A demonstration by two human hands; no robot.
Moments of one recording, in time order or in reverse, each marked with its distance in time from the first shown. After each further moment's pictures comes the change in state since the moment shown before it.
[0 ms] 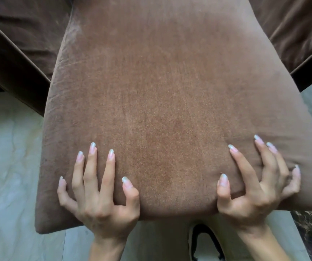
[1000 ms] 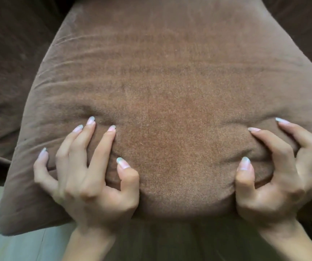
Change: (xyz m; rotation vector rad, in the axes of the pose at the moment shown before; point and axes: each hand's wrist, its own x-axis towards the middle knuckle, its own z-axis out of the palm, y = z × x) left_hand 0.169 0.012 0.166 -0.062 0.060 0.017; right_hand 0.168 0.013 0.173 0.098 0.027 -0.042
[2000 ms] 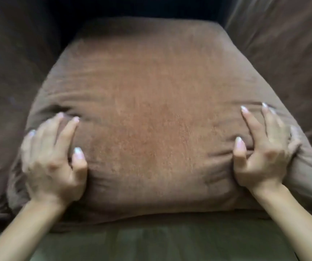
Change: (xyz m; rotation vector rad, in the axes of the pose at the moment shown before) left_hand 0.076 -0.074 0.067 -0.066 -0.175 0.082; right_hand 0.081 0.060 0.067 -0.052 -0.134 0.052
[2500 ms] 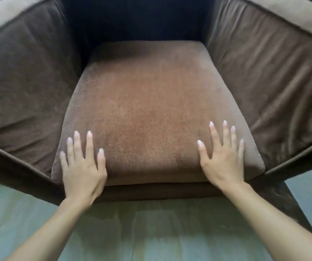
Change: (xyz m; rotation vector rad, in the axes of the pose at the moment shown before) left_hand -0.039 0.049 -0.063 0.109 -0.418 -0.309; right_hand -0.026 -0.015 -0.078 -0.016 -0.533 0.155
